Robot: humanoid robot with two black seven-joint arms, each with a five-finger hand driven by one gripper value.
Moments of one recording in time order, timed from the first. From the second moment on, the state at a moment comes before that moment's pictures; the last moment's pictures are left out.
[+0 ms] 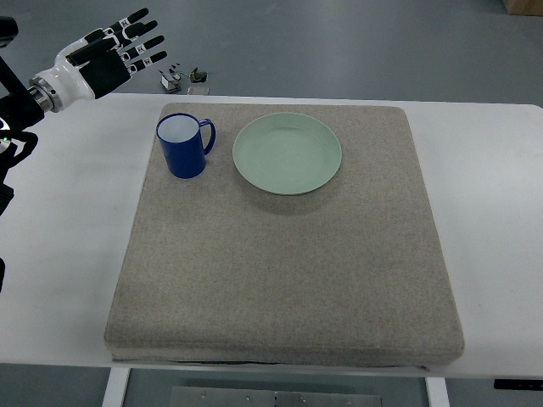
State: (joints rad) left arm -0.86 0.36 -1.27 -0.58 0.25 -0.61 0.33; right arm 0.04 0.00 0.01 0.14 -0.01 -0.05 0.00
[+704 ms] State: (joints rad) left arm -0.87 0.33 -1.24 -0.58 0.24 -0.61 0.33; right arm 0.04 0.00 0.01 0.14 -0.01 -0.05 0.00
